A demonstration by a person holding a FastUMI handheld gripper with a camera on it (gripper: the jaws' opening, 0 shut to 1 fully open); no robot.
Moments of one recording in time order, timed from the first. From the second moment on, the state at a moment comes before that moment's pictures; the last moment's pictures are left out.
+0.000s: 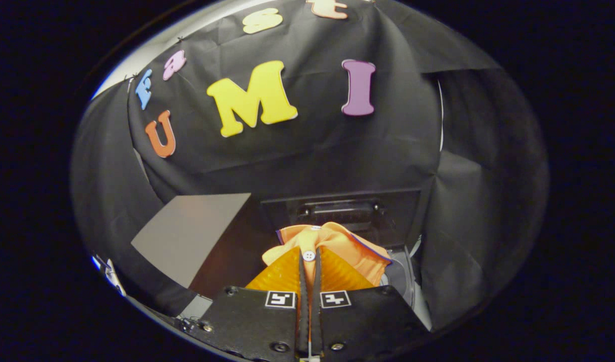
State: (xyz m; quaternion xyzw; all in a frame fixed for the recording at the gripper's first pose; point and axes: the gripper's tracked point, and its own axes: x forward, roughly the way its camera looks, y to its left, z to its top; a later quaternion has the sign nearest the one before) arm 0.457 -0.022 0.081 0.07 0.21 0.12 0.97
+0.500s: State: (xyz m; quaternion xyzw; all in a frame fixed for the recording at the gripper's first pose) arm 0.521 -0.030 -0.044 0.05 0.33 0.06 0.94
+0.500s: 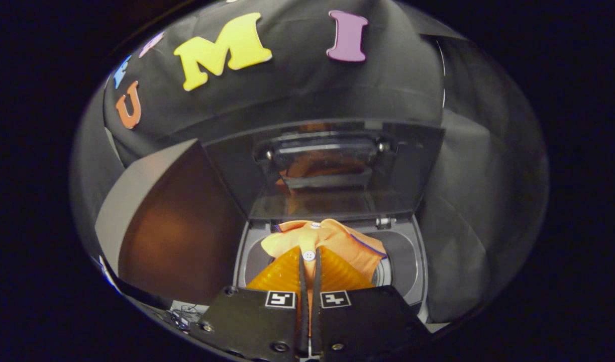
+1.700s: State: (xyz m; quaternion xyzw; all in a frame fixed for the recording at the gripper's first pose) arm 0.504 -0.041 -0.131 0.04 0.41 0.01 0.91
